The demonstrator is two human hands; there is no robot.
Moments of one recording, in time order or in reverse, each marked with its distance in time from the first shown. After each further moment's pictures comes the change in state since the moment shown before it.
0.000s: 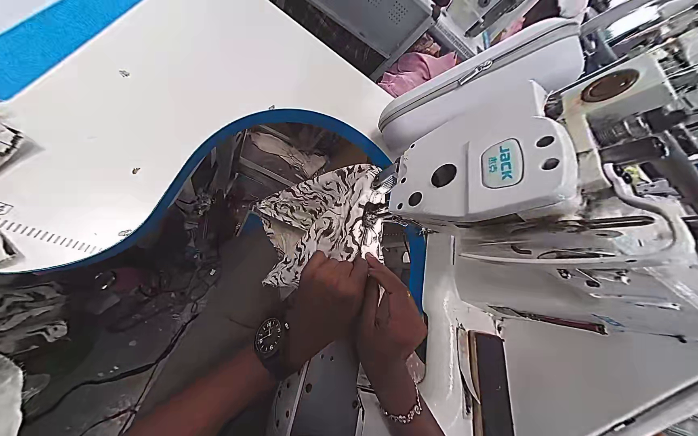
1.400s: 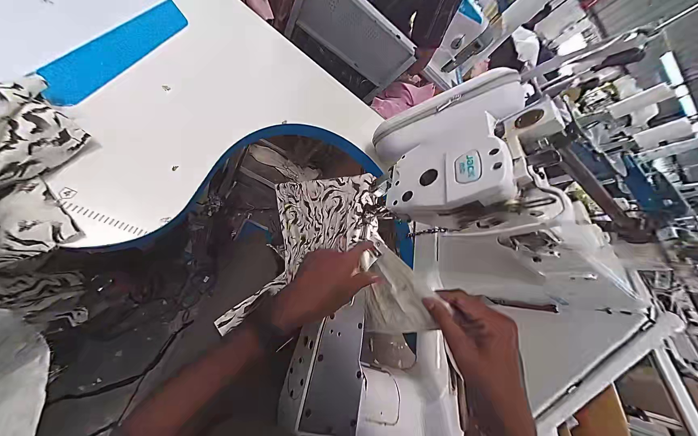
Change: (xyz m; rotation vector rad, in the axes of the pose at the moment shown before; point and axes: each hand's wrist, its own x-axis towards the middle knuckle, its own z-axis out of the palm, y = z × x) left_hand 0.033 -0.017 -0.063 -0.515 -0.868 -0.293; right_hand 0.029 0.018 -0.116 -0.098 -0.362 0.119
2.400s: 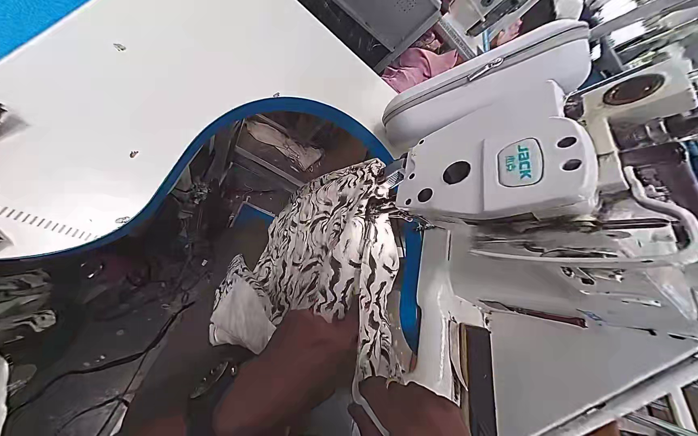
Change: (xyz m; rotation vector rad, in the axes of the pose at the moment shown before) left_hand -0.056 -0.008 0.045 0.223 0.212 0.222; right_hand -0.030 -0.086 -0.002 -0.160 -0.644 -0.165
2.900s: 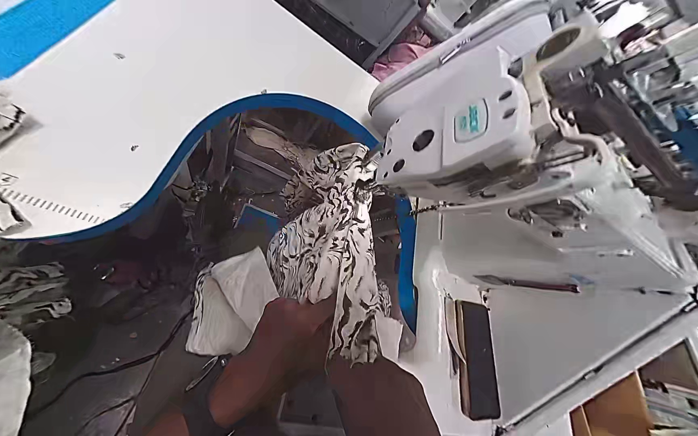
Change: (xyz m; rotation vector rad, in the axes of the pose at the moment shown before) left_hand -0.018 -0.005 0.025 -0.056 0.321 0.021; right_hand -0.006 -0.011 0.025 -0.058 0.118 -0.112
